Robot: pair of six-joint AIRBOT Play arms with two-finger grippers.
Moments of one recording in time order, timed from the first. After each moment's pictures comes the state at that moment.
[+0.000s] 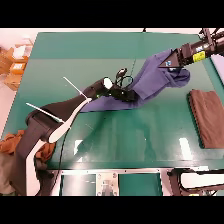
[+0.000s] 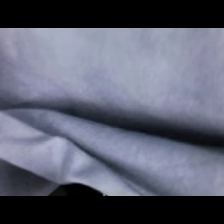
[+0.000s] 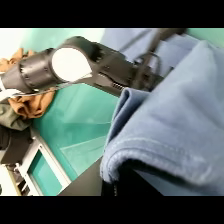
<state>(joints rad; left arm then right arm) -0.63 -2.07 1.76 0.72 -0.78 -1.38 -0.13 -1.53 1.85 -0.66 1.78 1.25</state>
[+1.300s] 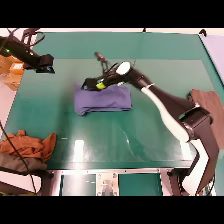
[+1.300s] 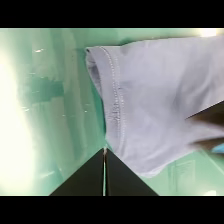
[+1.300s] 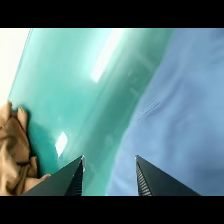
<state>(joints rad) 0.07 -1.64 1.87 1.22 -1.53 -1.43 0.51 -1.96 1.84 -0.65 0.98 1.34</state>
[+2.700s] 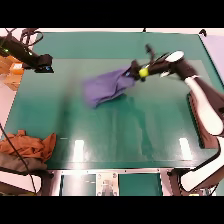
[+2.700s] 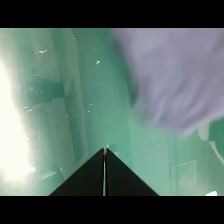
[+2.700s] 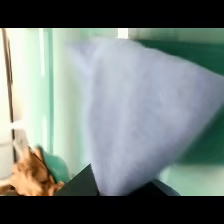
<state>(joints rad) 0.07 -1.64 1.87 1.22 -1.53 -1.42 0.06 -1.77 1.67 -0.56 1.19 1.43</state>
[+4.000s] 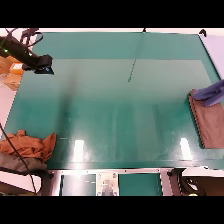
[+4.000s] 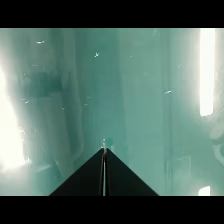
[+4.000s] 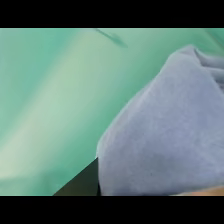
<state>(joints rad) 0.07 -1.64 1.87 1.22 -1.56 -1.44 -0.95 -1.51 1.86 -0.81 1.40 1.57</state>
